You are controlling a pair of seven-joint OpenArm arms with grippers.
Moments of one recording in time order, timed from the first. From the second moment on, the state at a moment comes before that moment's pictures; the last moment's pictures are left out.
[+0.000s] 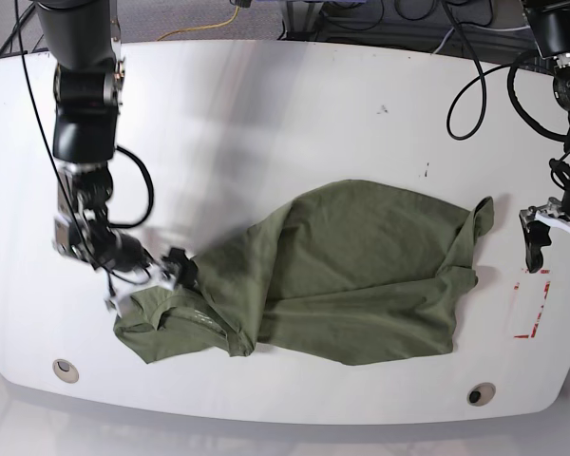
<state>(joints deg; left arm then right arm) 4.4 -29.1 -24.6 93.9 -28.8 -14.9 30.2 23.2 19.6 4.9 57.2 43.0 17.6 -55.0</state>
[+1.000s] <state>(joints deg) 4.4 -29.0 -24.6 93.9 -28.8 -14.8 30.1 22.5 14.5 6.5 51.8 42.8 36.0 -43.1</state>
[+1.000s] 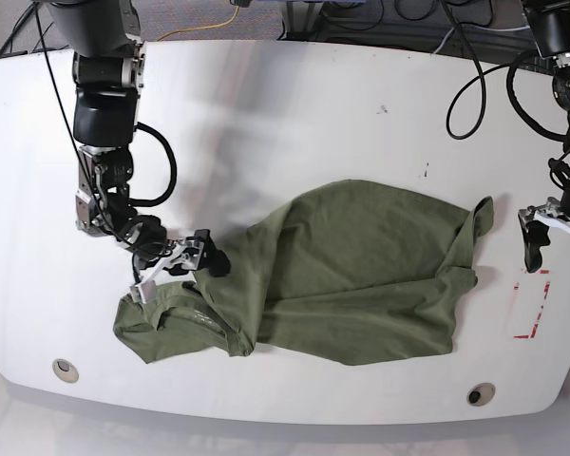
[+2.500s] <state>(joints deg) 4.6 -29.1 -24.6 94.0 -28.8 -14.8 30.1 27.0 16.5 1.5 45.2 42.7 32.9 -38.9</state>
